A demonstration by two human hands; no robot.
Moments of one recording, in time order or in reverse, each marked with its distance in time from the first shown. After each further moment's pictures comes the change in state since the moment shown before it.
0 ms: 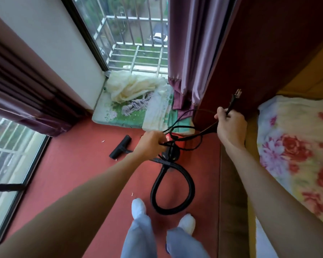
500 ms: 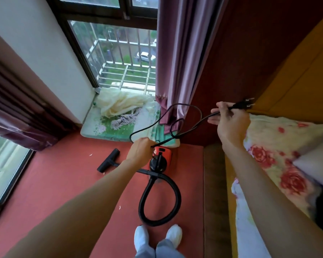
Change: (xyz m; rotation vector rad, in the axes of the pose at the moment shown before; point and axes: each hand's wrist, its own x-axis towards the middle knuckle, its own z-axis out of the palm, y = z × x) left_hand -0.027 0.028 -0.036 0.221 0.102 0.129; right_hand -0.025 -0.078 -0.083 0.442 0.134 -0.133
